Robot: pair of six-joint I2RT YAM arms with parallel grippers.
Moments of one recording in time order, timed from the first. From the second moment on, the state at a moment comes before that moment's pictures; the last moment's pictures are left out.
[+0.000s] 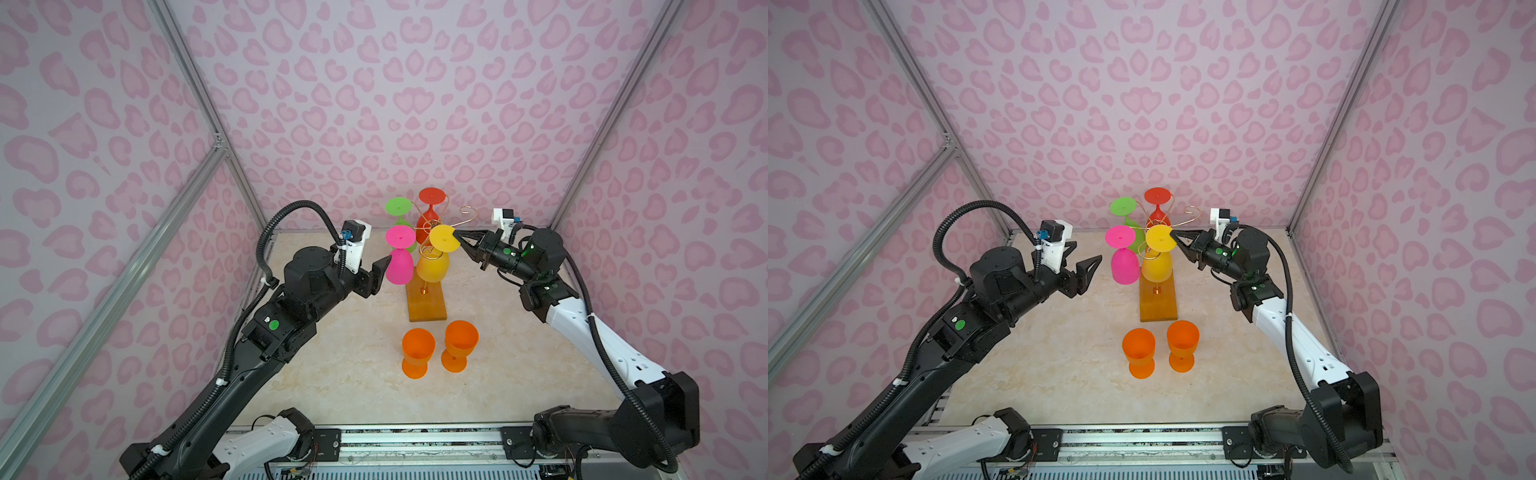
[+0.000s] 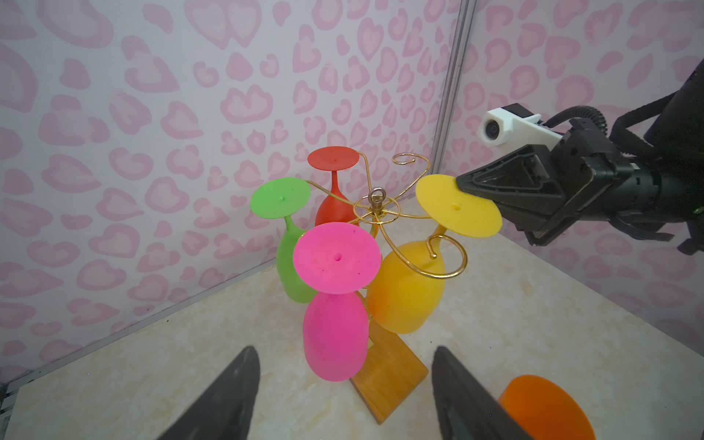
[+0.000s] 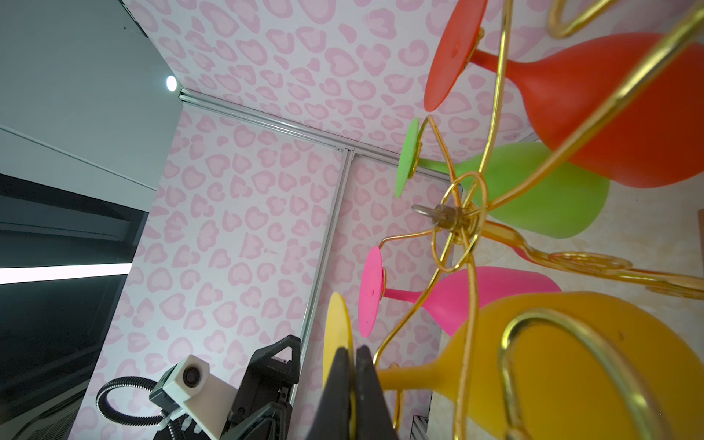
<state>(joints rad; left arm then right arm) -0.64 1.05 1.28 -0.43 -0.05 0.00 0.28 1.31 1.06 0.33 -0.69 1.36</state>
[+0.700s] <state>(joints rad) -0.64 1.07 1.31 -0.43 -0.03 0.00 0.20 1.09 0.99 0.26 -0.74 1.37</state>
